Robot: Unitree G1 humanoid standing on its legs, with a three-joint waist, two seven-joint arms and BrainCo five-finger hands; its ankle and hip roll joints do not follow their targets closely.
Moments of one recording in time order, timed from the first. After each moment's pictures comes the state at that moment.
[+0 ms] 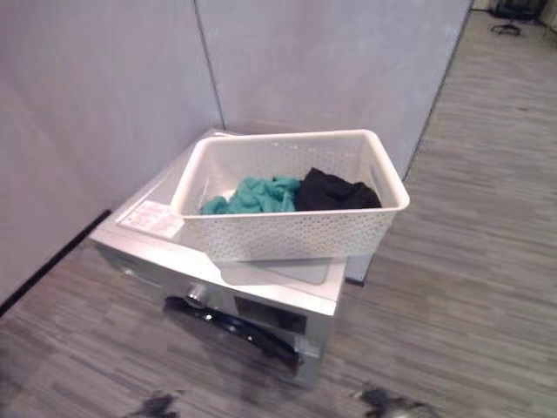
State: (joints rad) left arm -0.05 0.09 -0.10 1.36 -0.35 -0.12 0.19; right arm -0.11 -0.15 0.30 1.35 0.21 -0.03 0.04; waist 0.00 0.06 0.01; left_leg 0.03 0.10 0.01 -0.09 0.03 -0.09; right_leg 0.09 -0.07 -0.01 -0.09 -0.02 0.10
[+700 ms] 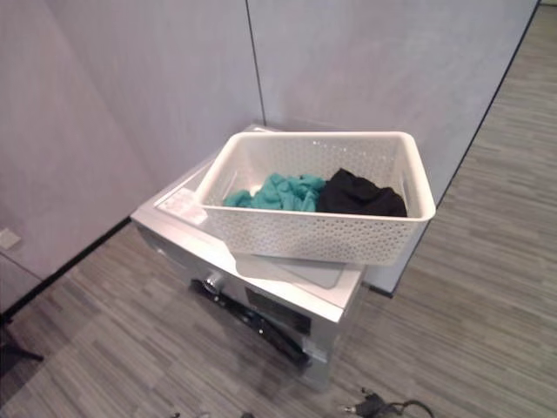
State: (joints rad) left arm 0.02 0.15 -0.16 1.28 -0.25 -0.08 0.17; right arm -0.04 -0.25 0.37 1.28 0.03 -0.02 -0.06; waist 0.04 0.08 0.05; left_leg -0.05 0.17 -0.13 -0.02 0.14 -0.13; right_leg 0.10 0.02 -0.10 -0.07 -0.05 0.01
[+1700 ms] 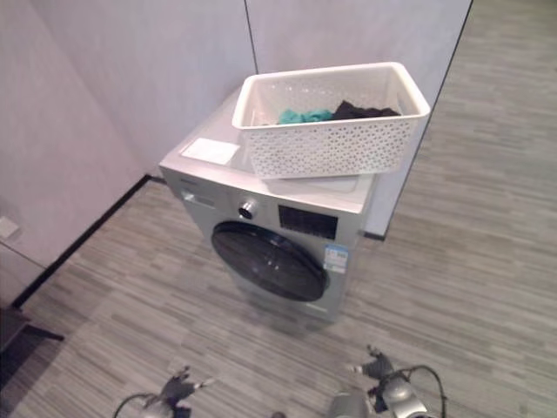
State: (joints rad) left arm 0.02 0.25 -0.21 1.13 -0.16 -0.12 0.13; right arm -0.04 -0.34 0.31 0.76 0.00 0.01 -0.06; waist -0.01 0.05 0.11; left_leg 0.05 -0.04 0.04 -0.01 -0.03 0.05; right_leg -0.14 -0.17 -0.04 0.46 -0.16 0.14
